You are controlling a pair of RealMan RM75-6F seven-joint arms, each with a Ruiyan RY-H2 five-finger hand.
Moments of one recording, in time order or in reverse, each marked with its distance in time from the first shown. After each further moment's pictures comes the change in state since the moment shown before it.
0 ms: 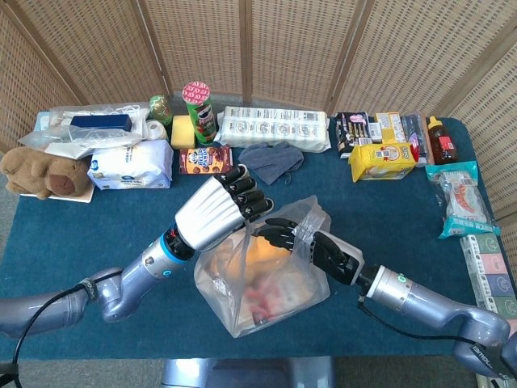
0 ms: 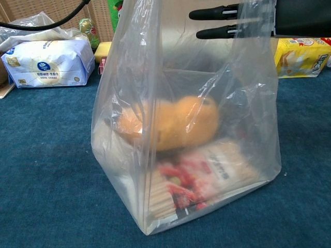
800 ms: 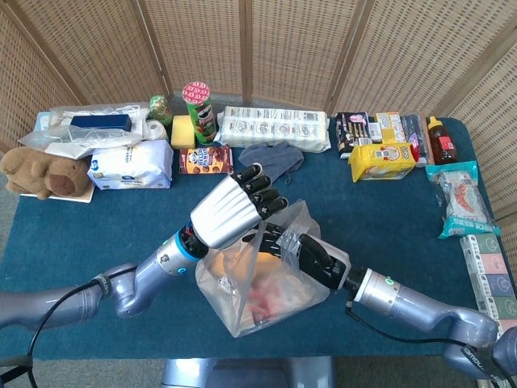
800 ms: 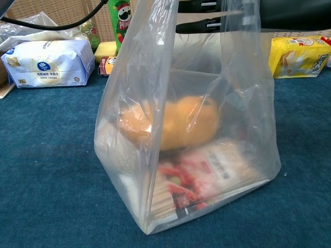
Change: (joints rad) left arm -0.061 -0.052 -0.008 0.052 -0.023 -0.008 0.032; right arm 0.043 -0.001 0.018 -0.076 0.042 -0.024 -0.012
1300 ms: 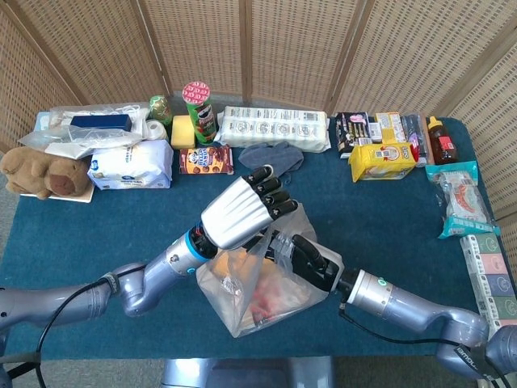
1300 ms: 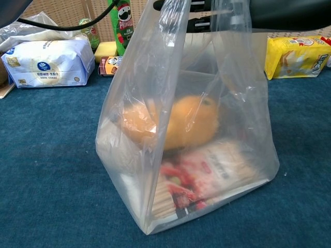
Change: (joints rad) left arm -0.036 -0.028 -0.001 0.023 -0.014 -0.014 0.016; right arm 0.012 -0.018 0.015 -0.017 0.016 -0.009 0.003
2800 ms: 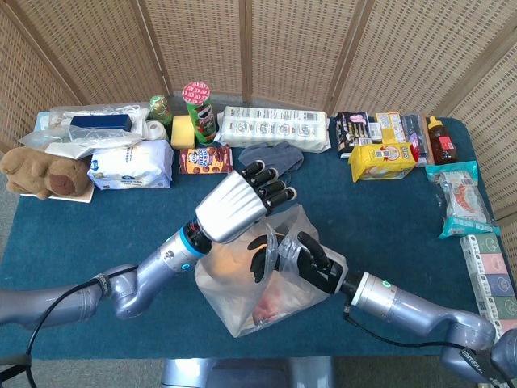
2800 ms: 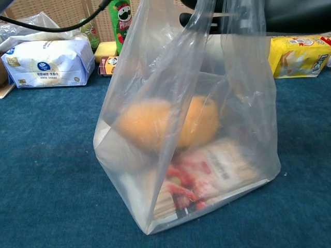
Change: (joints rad) left arm 0.013 0.066 0.026 -0.069 -0.086 -0.050 0.029; right arm -0.005 0.020 -0.017 -0.013 -0.002 -0.009 0.055
